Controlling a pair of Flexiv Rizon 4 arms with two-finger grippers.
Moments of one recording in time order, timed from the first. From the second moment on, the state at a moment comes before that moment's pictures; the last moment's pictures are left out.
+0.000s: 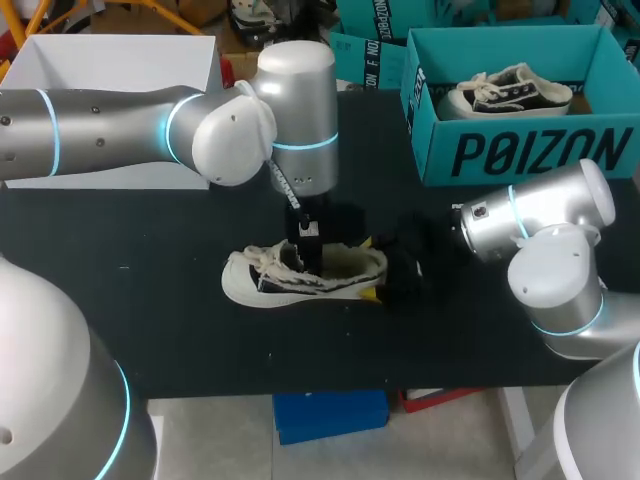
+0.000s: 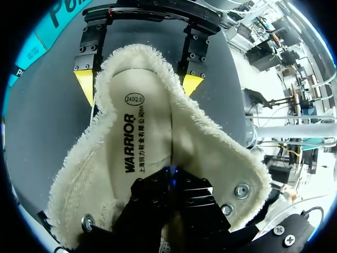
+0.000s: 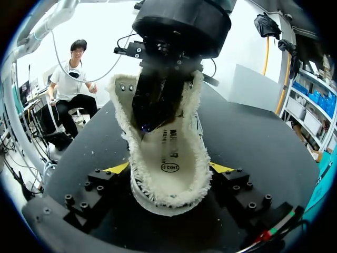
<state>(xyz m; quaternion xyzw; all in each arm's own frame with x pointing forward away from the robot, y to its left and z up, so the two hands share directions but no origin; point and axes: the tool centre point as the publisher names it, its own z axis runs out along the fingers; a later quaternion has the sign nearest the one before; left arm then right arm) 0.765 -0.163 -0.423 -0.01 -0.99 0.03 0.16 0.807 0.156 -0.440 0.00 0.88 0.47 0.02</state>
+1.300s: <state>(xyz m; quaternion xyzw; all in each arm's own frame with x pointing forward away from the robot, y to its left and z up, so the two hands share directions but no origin) 0.769 -0.155 -0.422 0.04 -0.99 -0.09 -0.11 0.807 0.158 -0.439 0.00 0.88 0.47 0.02</state>
